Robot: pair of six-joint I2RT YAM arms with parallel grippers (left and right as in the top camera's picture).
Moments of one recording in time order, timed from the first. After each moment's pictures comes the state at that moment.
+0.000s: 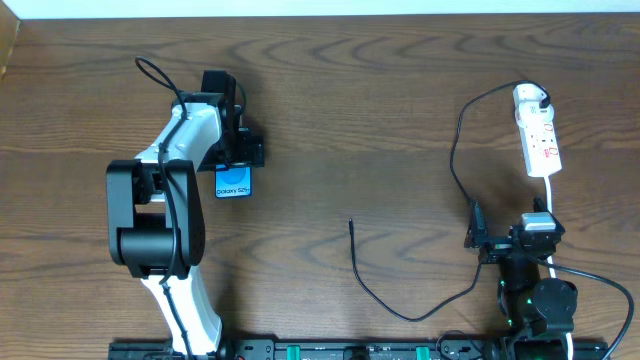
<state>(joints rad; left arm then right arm) -0.03 2.05 1.39 -0.84 -0.03 -0.12 0.05 0.01 0.01 -0.07 0.02 -0.01</state>
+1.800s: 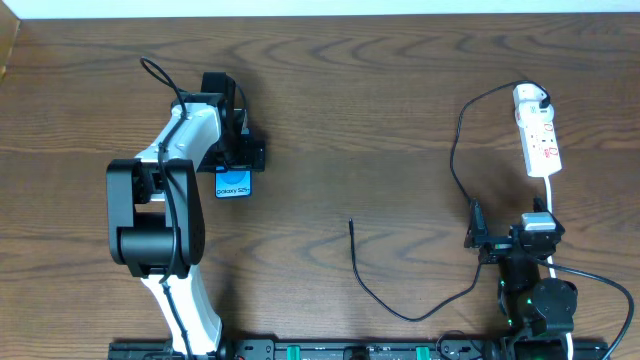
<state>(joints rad) -0.03 2.06 1.39 -0.86 0.01 -0.03 0.05 0.01 0.01 -0.07 0.02 -0.01</state>
